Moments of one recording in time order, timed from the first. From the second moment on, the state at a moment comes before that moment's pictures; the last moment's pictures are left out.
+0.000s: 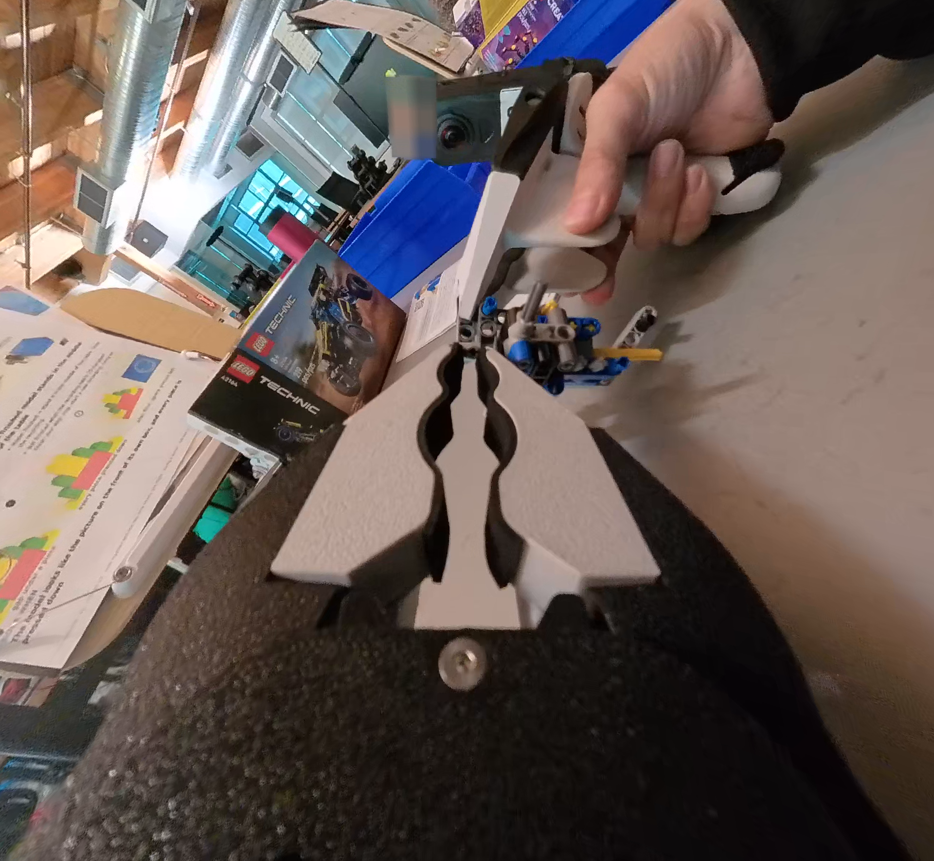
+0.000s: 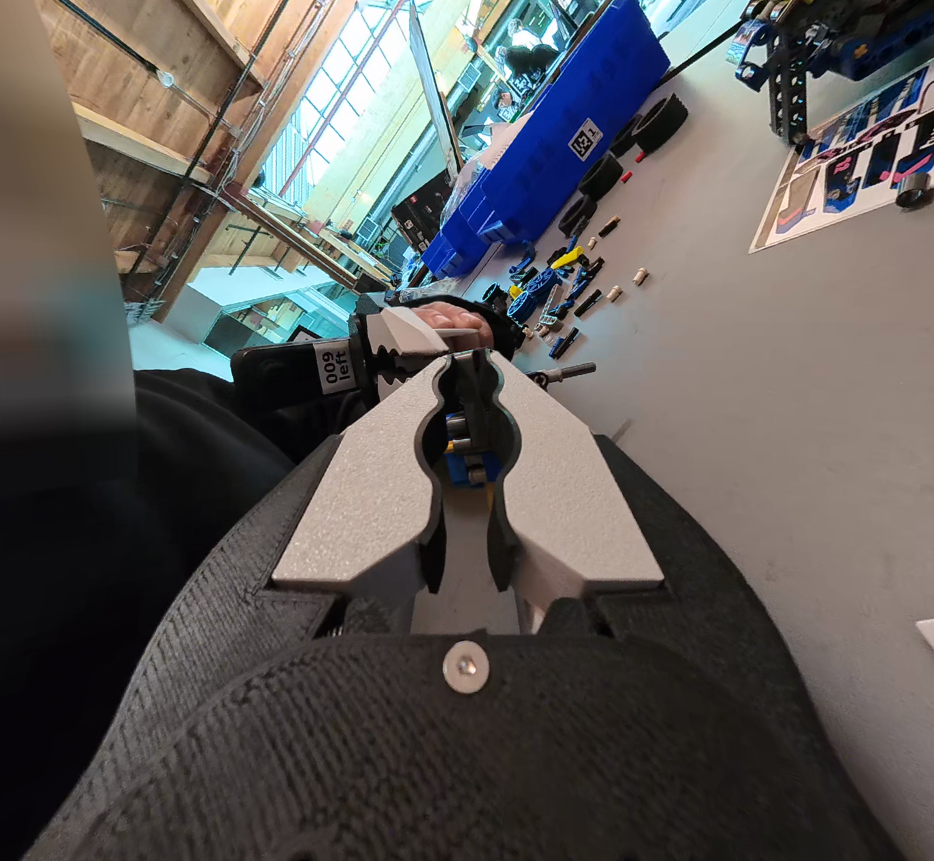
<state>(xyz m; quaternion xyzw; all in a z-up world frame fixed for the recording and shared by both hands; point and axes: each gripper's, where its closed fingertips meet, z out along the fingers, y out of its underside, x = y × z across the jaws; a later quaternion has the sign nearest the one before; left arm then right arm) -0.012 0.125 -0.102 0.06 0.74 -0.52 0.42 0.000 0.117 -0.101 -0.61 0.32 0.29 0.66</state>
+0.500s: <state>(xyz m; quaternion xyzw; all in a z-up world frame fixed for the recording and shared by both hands) -0.014 0.125 -0.101 0.10 0.74 -0.49 0.45 -0.004 0.117 -0.100 -0.62 0.31 0.29 0.66</state>
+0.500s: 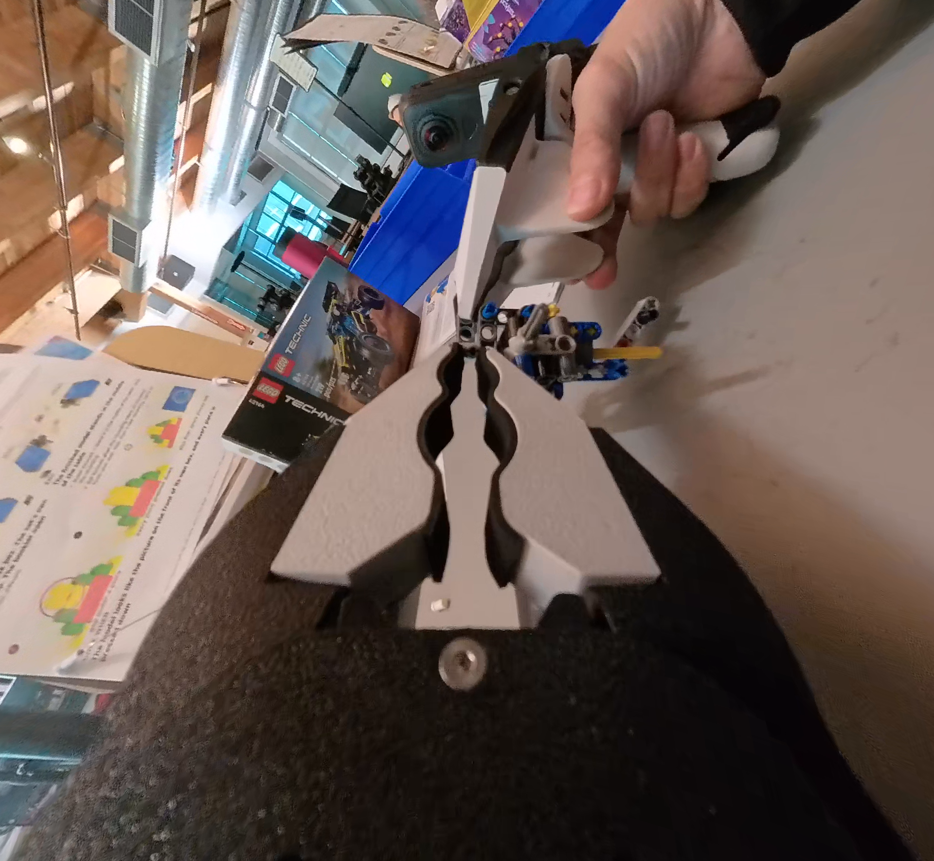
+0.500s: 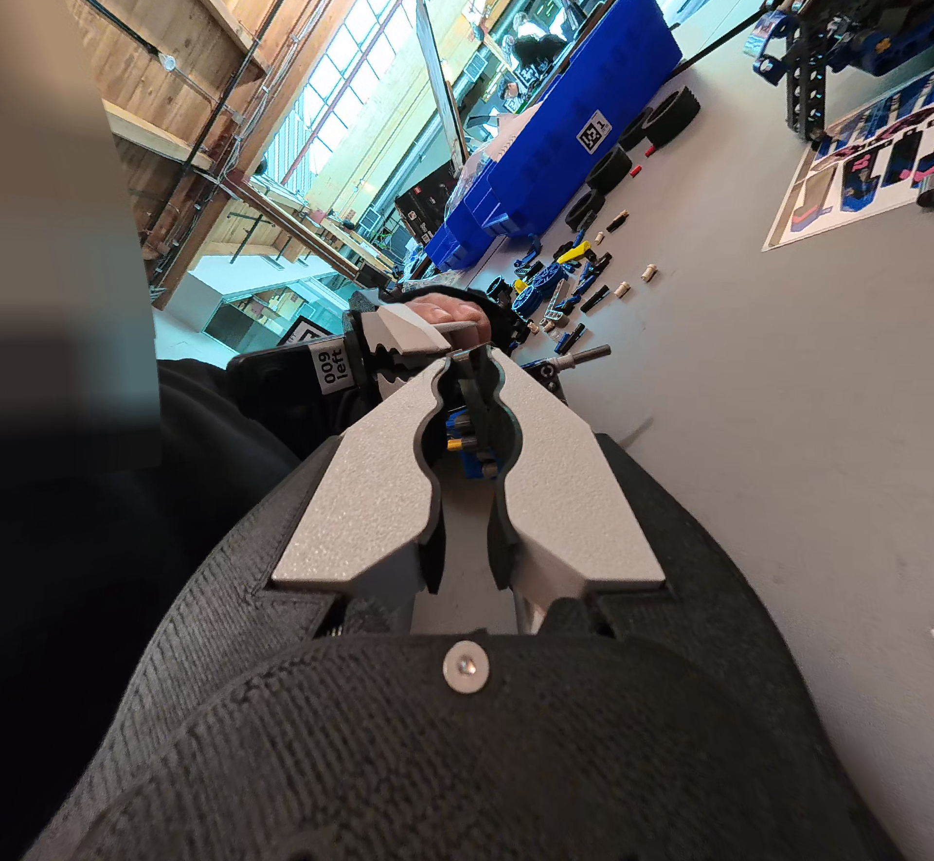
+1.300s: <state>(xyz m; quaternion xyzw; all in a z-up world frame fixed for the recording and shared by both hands) 0.006 0.140 -0.115 0.00 0.77 -0.52 0.37 0.005 0.110 -0.111 -0.72 0.30 0.15 0.61</state>
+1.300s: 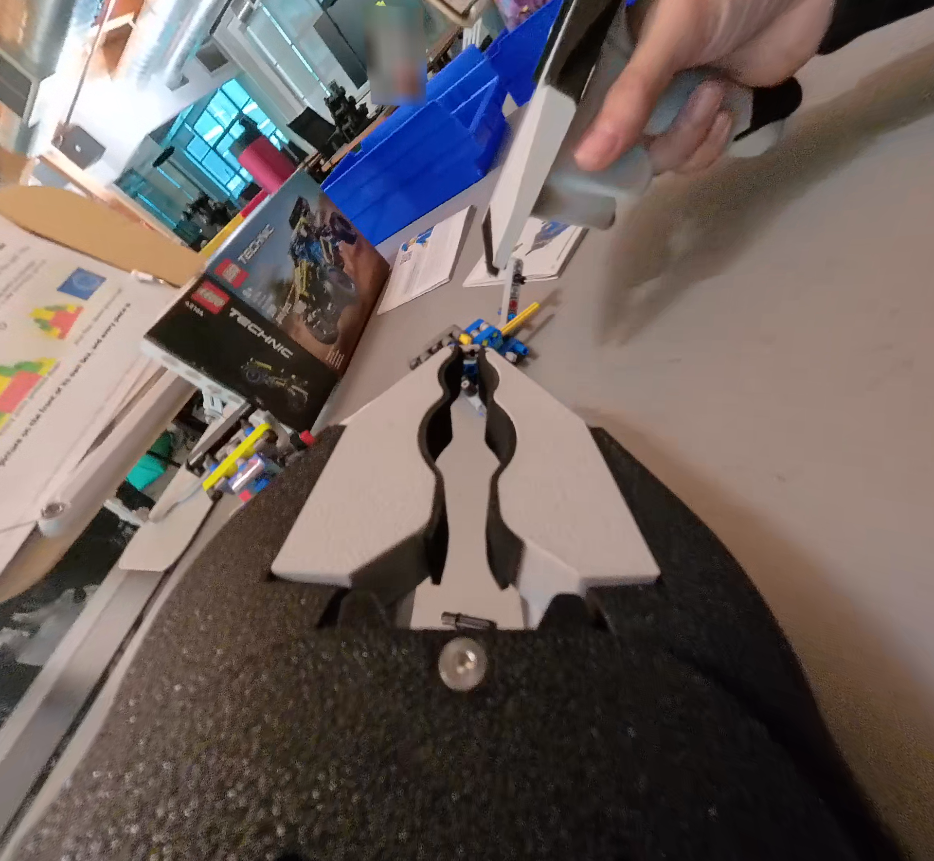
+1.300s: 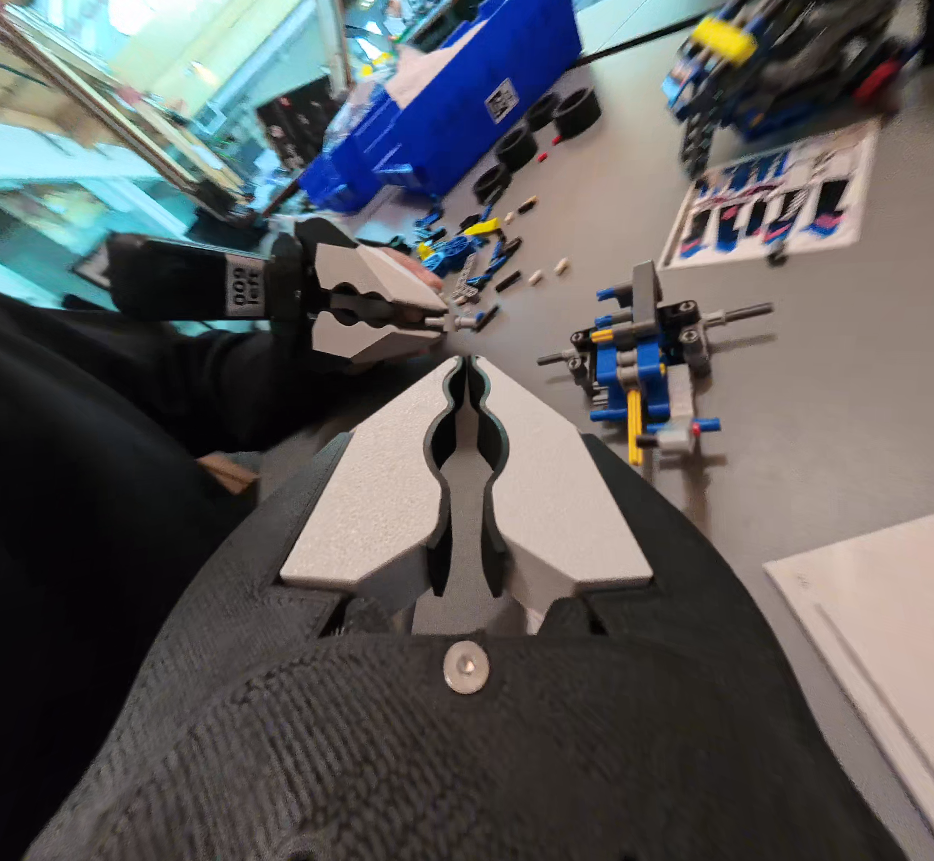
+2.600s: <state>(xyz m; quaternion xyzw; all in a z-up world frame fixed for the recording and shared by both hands) -0.031 0.127 -0.090 0.04 0.72 -0.61 0.32 -0.016 0.135 -0.103 -0.84 -0.09 -0.25 0.47</state>
